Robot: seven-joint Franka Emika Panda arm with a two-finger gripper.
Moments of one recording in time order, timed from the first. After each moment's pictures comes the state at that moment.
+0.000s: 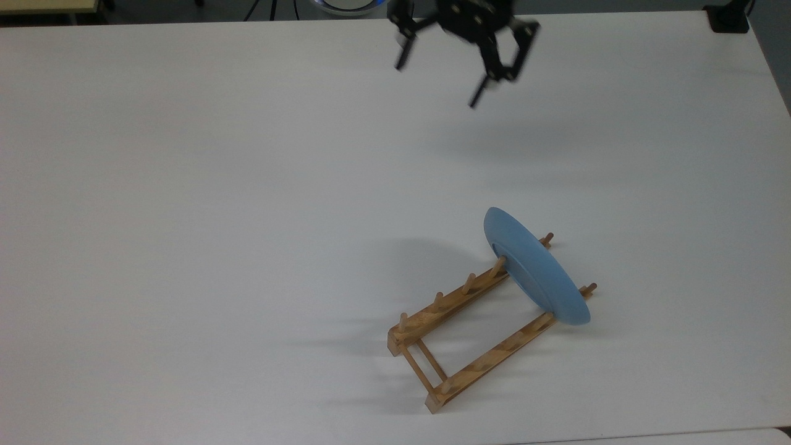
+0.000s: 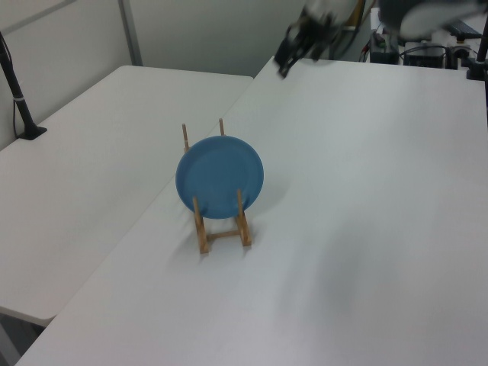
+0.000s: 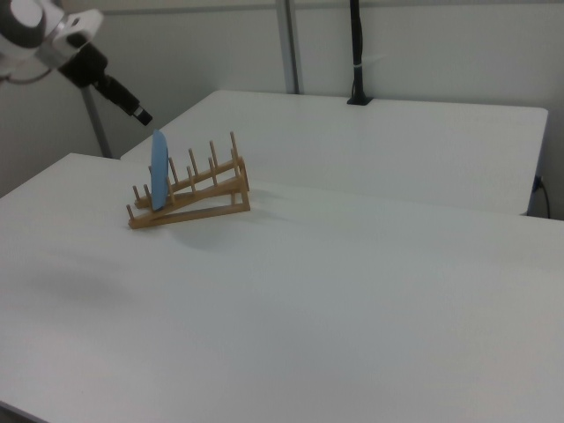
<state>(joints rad) -0.01 0.10 0.40 -1.54 -0.48 1.89 0.91</state>
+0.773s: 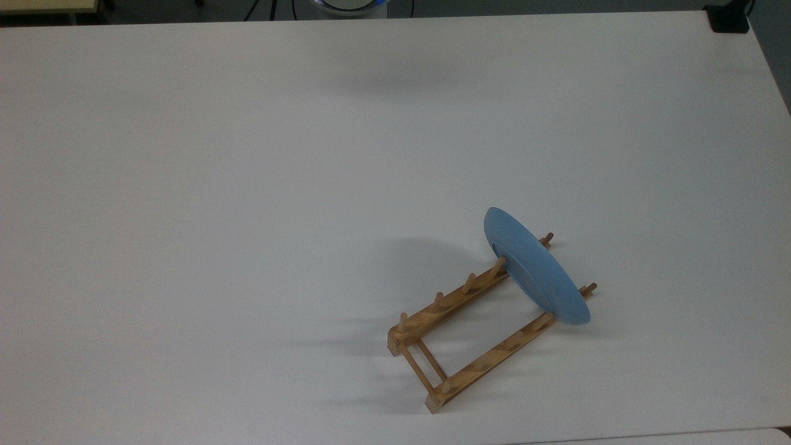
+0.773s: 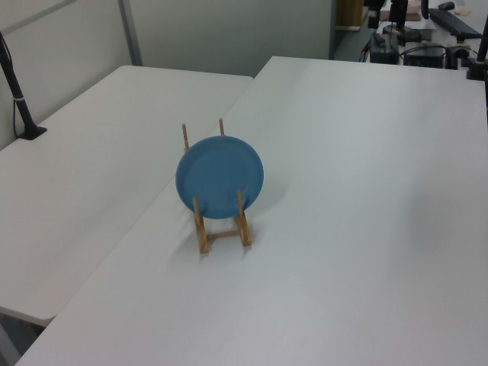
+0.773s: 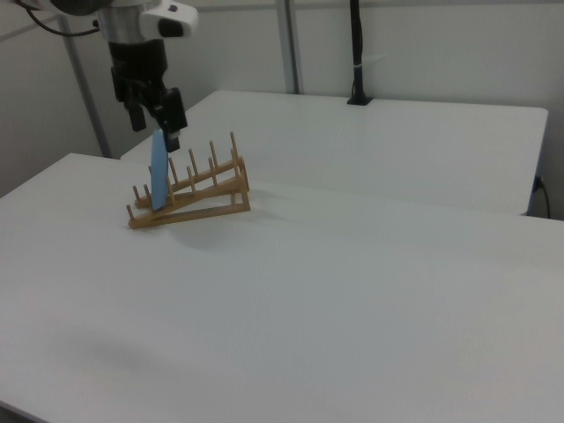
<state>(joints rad) -0.07 -0.06 -0.02 -1.51 0.12 1.47 0.17</state>
